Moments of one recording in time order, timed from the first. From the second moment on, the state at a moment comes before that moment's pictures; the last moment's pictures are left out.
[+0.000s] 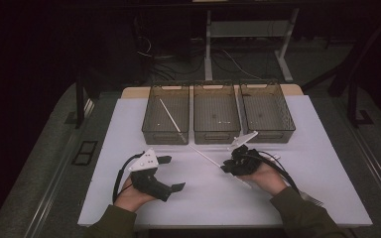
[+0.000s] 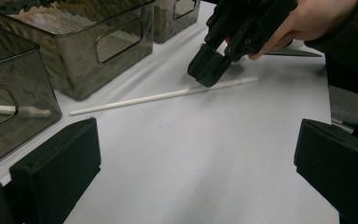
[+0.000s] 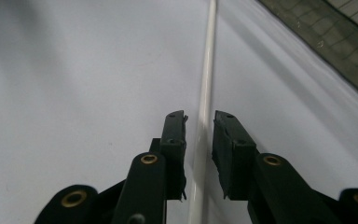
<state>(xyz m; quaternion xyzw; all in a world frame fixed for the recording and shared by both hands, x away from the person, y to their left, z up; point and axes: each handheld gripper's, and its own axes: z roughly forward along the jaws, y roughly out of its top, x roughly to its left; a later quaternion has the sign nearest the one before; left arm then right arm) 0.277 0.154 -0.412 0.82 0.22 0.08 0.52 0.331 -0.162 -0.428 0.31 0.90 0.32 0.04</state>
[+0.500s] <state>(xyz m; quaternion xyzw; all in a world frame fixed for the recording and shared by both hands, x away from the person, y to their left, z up) 0.277 0.154 -0.411 0.82 0.22 0.08 0.52 0.332 -0.156 -0.437 0.31 0.90 0.30 0.06</state>
